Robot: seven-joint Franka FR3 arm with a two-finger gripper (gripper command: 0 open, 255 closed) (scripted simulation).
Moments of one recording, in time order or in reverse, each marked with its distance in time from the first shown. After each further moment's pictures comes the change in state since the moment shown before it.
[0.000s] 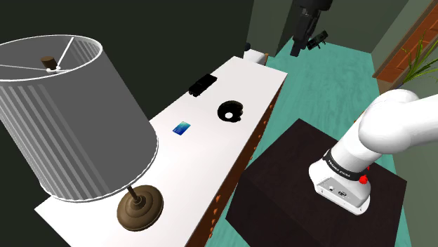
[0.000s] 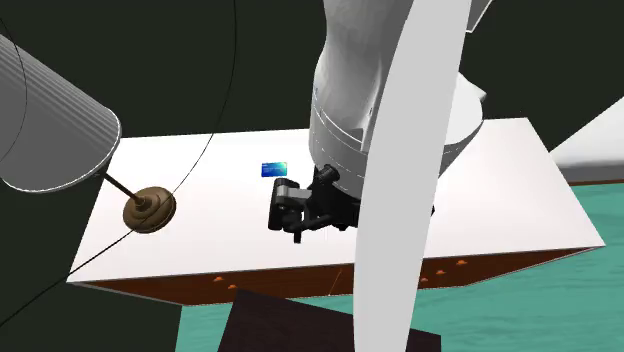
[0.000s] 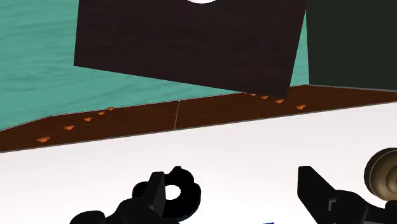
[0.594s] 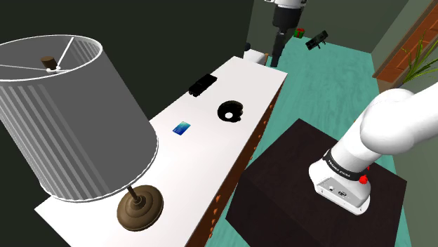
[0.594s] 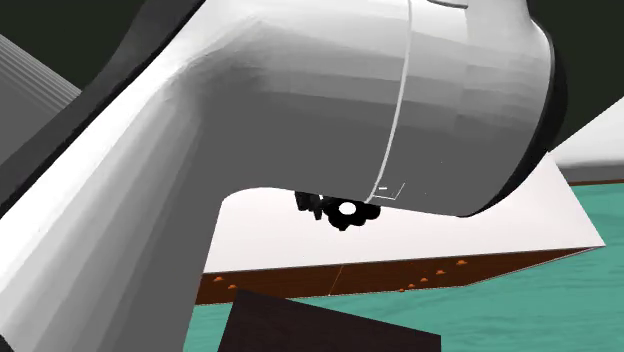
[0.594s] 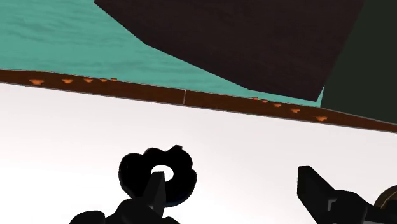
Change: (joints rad) arm 0.049 0.215 -0.037 -0.007 -0.061 0.207 -0.232
